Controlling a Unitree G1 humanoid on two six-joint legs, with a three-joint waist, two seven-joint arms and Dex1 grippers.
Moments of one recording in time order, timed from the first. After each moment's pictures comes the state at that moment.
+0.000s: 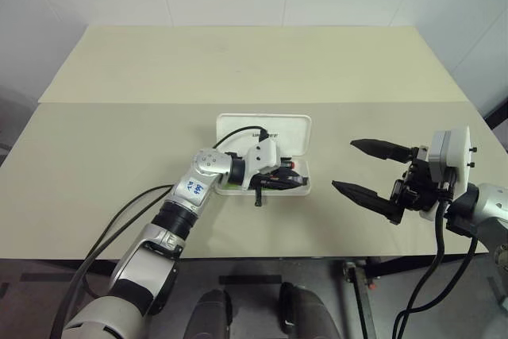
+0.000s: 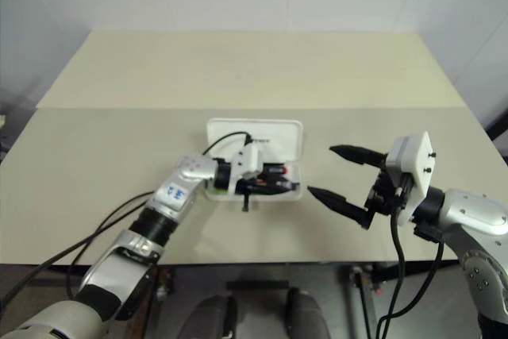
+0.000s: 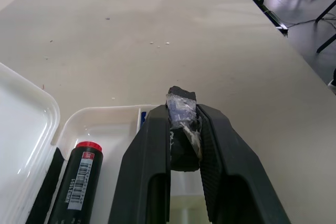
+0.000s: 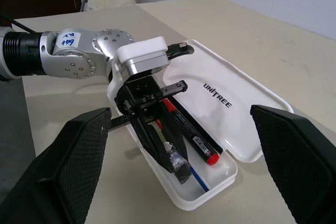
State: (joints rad) left arm -0.78 0.23 -0.31 0.49 -0.12 0.02 -1.07; right arm -0.07 -0.79 -0.36 -0.59 0.79 0.55 0.86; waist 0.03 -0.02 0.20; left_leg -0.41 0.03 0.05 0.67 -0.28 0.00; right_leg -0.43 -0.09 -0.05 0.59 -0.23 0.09
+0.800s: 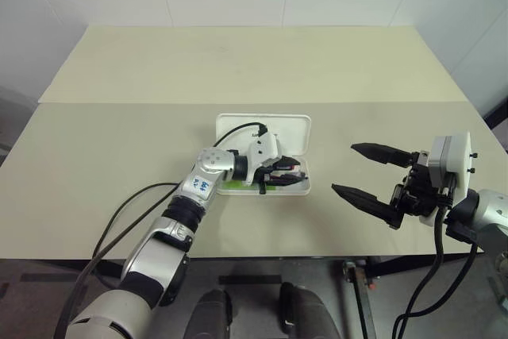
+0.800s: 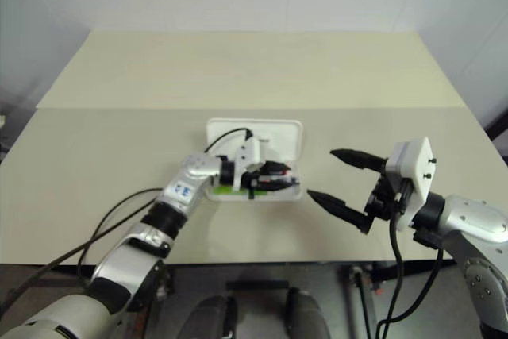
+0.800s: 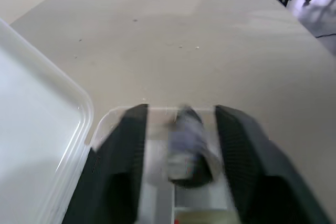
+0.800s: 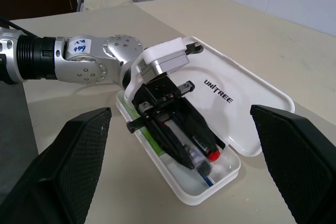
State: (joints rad) left arm -0.85 0.16 -0.25 0.69 -0.09 -0.09 -1.05; right arm -0.04 -0.79 -0.37 -0.62 0.80 0.54 0.83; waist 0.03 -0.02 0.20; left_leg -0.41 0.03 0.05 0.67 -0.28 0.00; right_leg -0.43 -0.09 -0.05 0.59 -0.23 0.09
